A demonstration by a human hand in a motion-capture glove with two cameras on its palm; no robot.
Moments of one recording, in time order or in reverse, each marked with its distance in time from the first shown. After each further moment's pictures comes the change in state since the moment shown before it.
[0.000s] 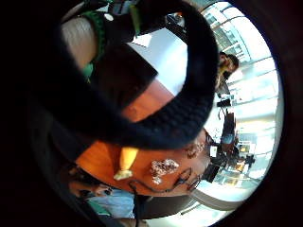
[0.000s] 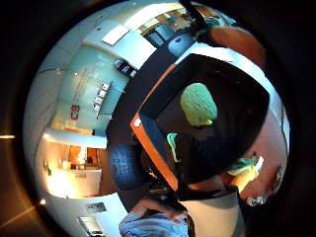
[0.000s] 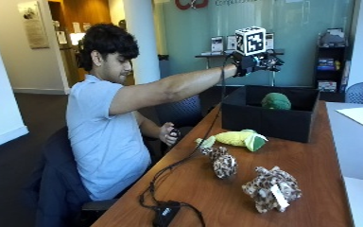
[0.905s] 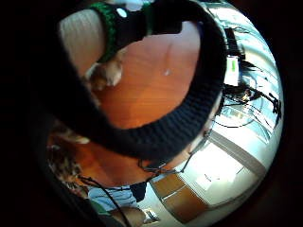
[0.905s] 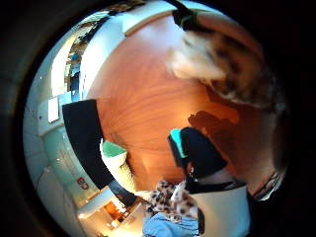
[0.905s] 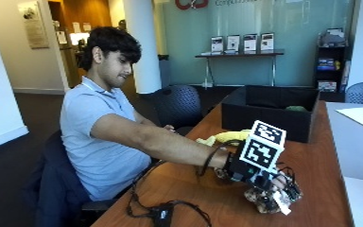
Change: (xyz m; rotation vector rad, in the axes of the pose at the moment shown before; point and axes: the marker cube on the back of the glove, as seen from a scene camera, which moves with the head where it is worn) arm 0.389 0.198 0.163 -0.349 -0.007 0.690
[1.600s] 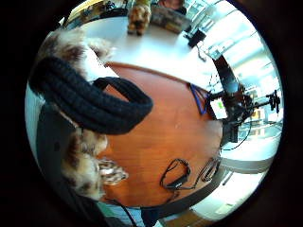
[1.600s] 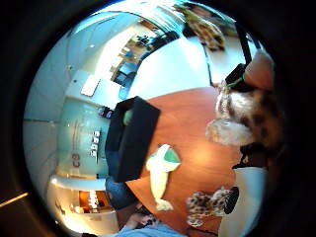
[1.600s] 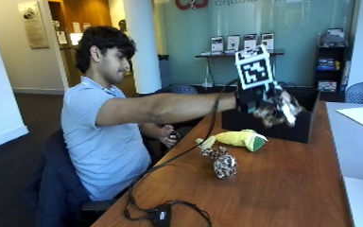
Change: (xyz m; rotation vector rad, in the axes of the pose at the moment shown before) arm -0.133 0.053 -0.150 0.484 -0.156 -0.300
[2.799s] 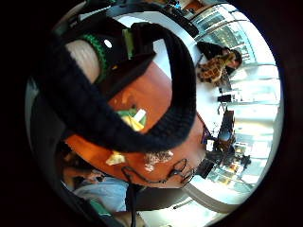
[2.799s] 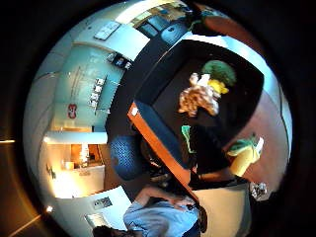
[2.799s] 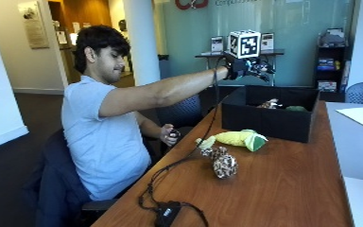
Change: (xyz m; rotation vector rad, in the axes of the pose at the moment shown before) arm -0.256 0.041 -0.007 -0.282 0.041 -0.401
